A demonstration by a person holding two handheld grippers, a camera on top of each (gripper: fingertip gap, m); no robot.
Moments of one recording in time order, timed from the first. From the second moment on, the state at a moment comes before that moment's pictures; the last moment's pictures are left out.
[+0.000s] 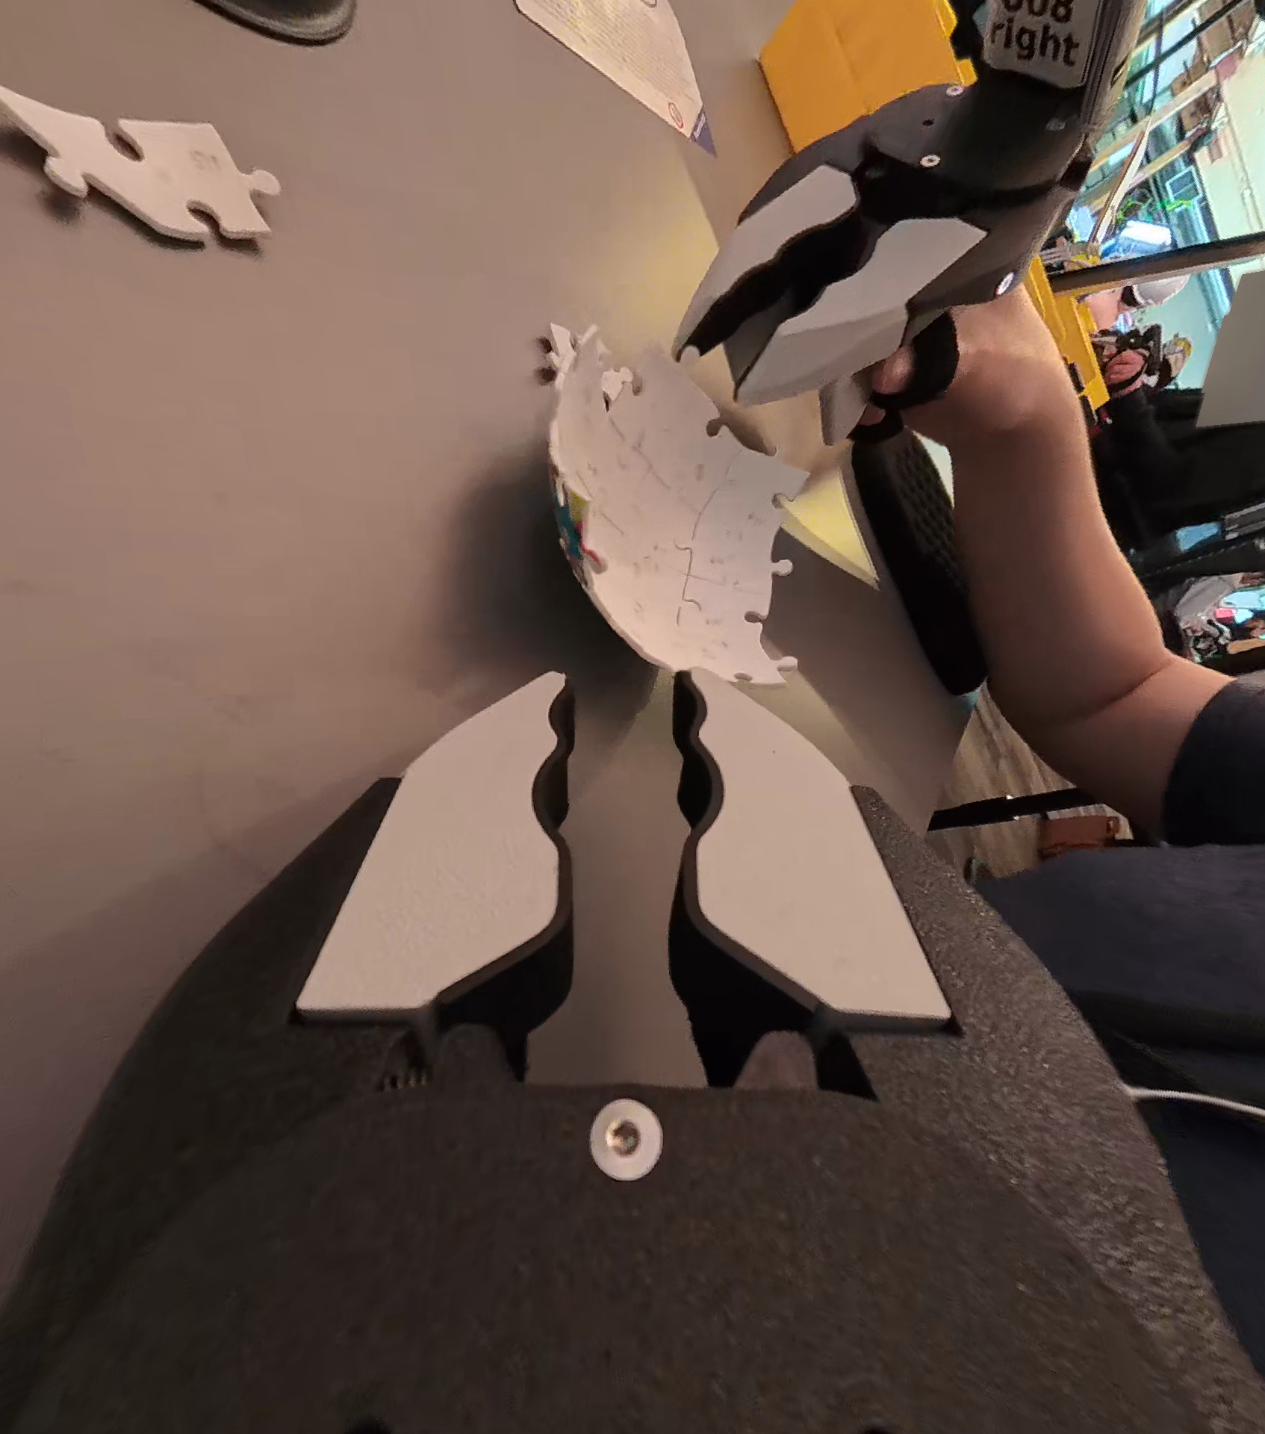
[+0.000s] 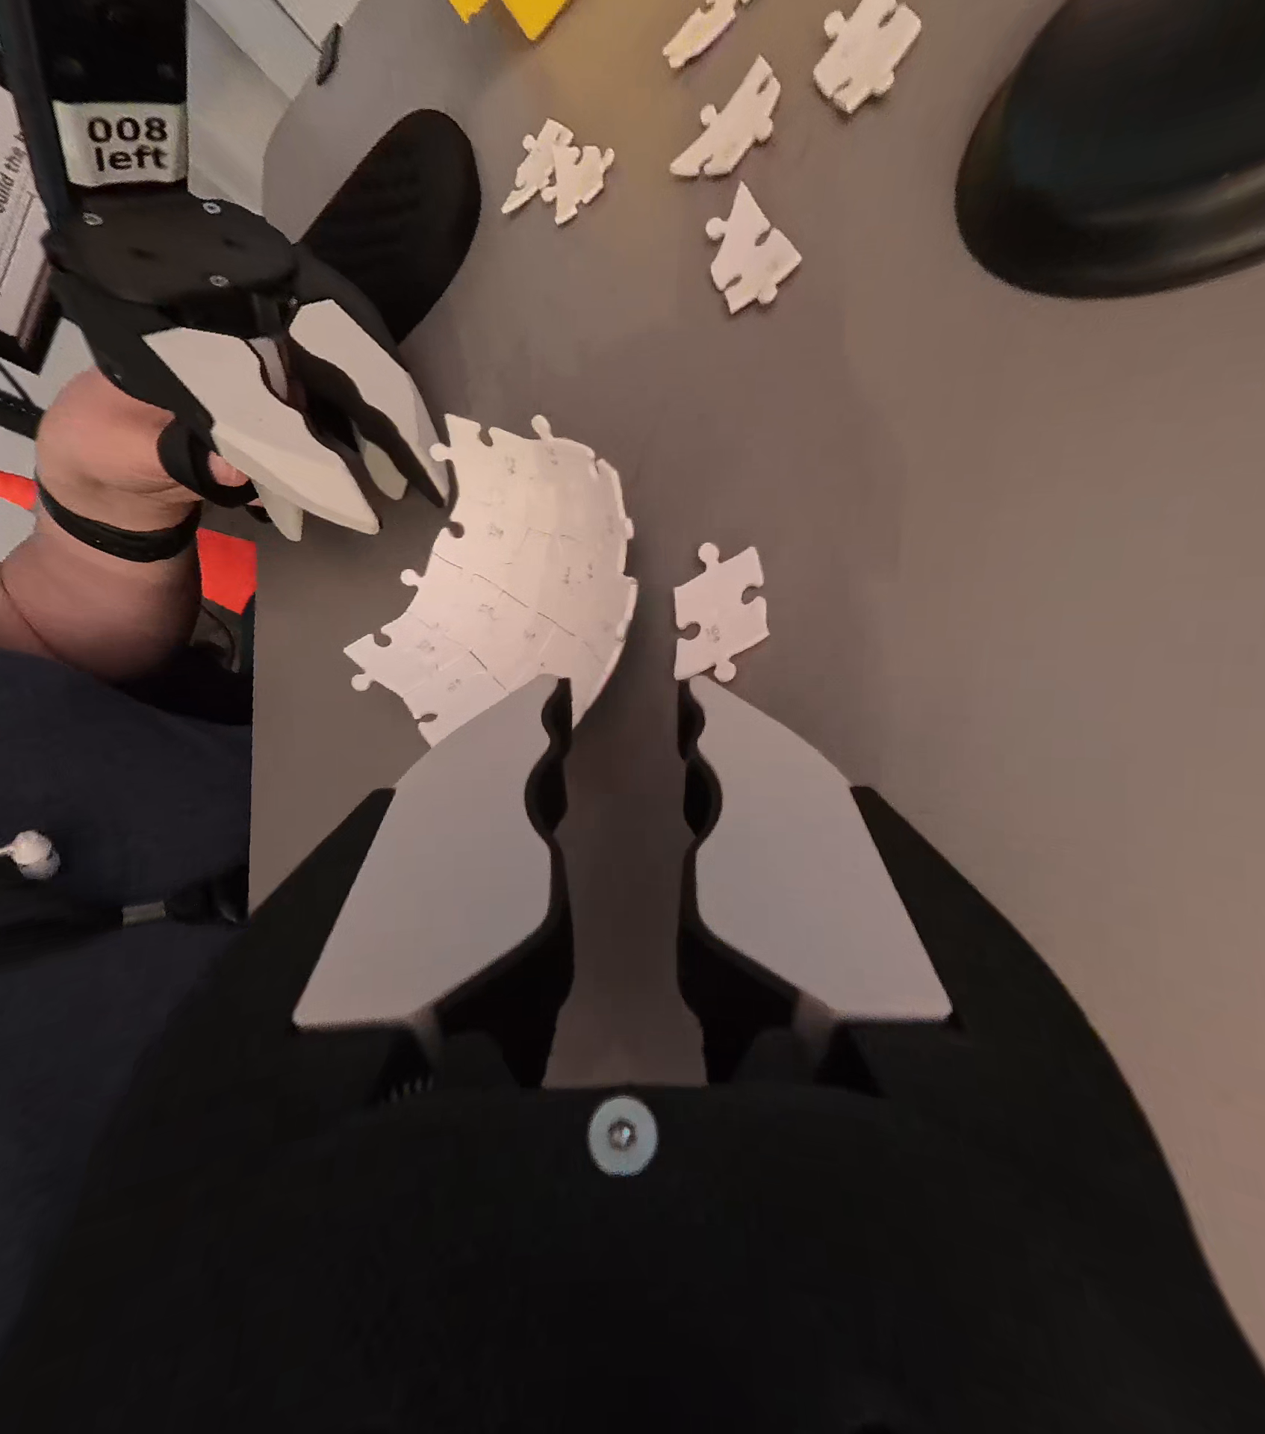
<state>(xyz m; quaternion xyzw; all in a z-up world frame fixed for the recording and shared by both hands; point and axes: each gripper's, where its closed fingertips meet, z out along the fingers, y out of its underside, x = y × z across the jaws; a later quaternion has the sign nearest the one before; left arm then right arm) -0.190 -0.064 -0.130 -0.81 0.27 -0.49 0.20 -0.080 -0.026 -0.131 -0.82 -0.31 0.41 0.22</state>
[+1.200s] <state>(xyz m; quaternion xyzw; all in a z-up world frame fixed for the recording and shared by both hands) -0.196 -0.053 -0.134 -0.82 0.27 -0.48 0.15 -0.090 -0.045 -0.129 -0.83 -0.33 0.40 0.19</state>
